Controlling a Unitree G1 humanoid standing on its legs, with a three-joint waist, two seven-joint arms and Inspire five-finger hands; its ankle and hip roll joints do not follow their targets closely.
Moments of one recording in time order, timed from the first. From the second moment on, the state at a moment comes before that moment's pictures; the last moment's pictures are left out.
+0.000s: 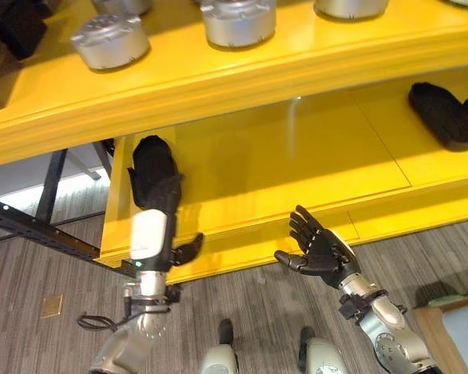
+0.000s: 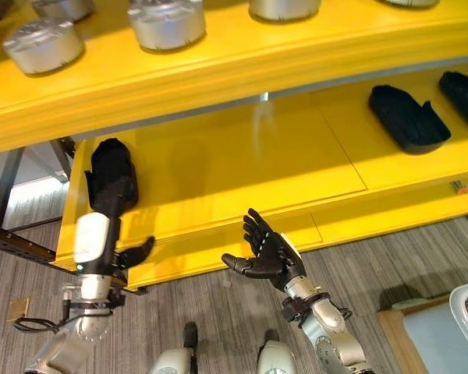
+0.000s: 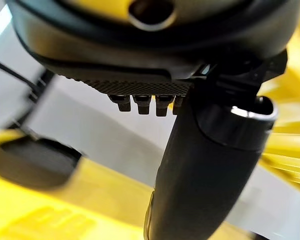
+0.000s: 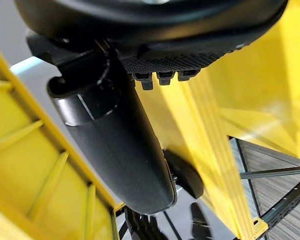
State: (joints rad) left arm 0.12 0.50 -0.25 0.01 0.57 -0.27 0.58; right arm 0.06 -0.48 0.29 0.05 0.75 -0.16 0.21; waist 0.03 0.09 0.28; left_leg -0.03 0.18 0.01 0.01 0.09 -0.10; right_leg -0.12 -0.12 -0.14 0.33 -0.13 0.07
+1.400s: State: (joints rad) left arm 0.24 0.49 -0.12 0.11 0.04 -0.14 0.29; right arm 0.27 -0.29 -0.13 0.09 0.52 -0.29 -0.43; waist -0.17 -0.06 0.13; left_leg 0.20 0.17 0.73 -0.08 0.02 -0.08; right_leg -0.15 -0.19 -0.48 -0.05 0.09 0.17
